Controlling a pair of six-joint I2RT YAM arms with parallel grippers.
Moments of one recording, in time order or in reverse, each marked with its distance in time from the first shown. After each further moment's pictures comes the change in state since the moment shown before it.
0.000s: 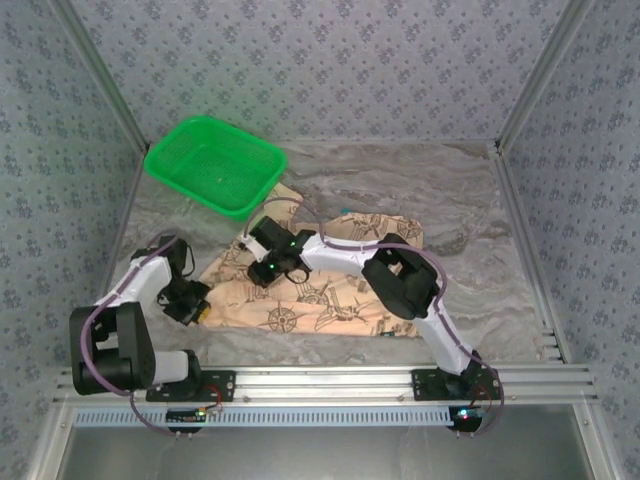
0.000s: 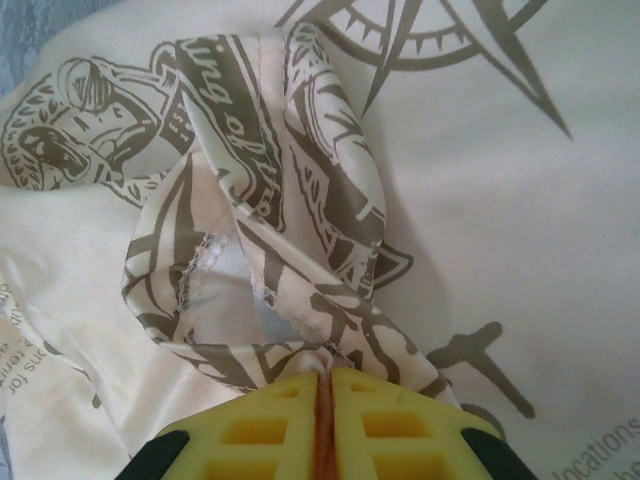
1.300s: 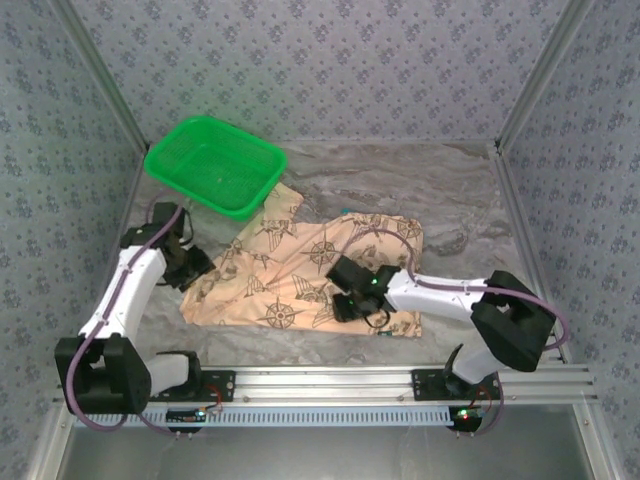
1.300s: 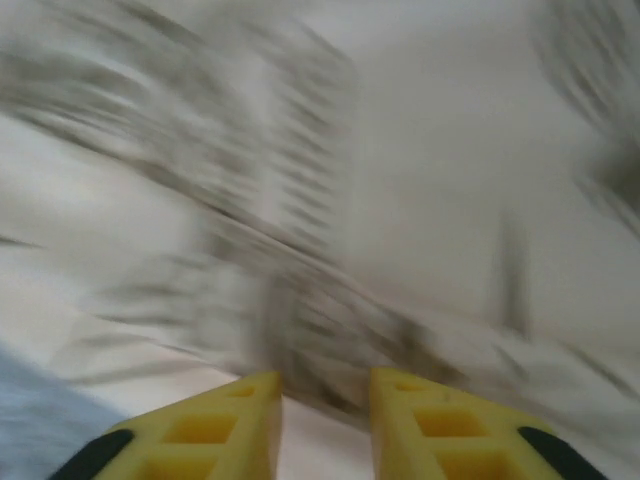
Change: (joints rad) left arm -0.147 -0.103 0.273 -0.035 -0.034 0.262; right arm -0.019 -0.726 -0.855 -0.199 0.270 0.496
